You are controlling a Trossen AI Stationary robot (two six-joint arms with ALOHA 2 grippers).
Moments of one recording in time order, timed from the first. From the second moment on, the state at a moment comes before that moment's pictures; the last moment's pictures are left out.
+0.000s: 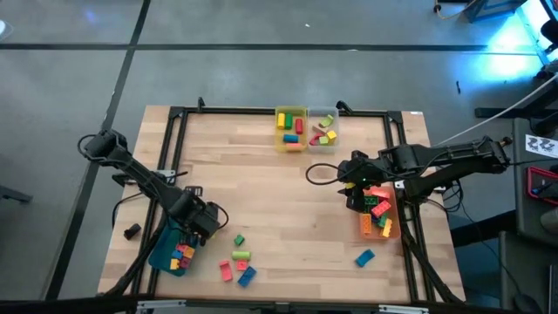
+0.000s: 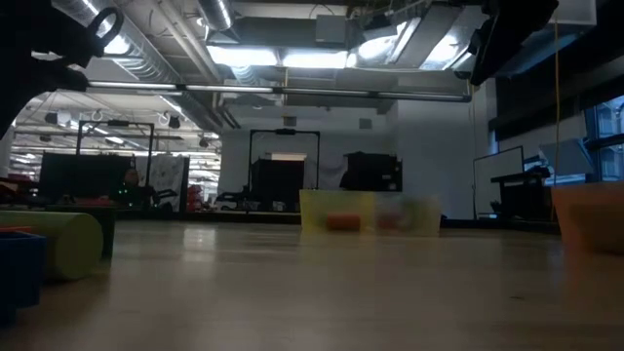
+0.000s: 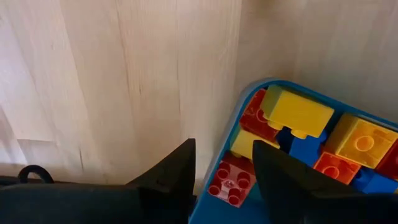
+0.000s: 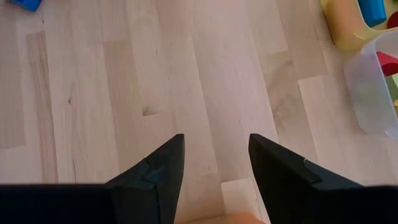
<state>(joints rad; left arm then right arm) -0.57 1.40 0.95 -1.21 -0.04 -0.60 0.15 1.19 1.13 -0.99 0.09 0.32</state>
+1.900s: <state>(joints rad) -0.54 1.50 0.91 -1.22 0.02 -0.48 0.15 1.19 1.13 -0.99 0.09 0.32</state>
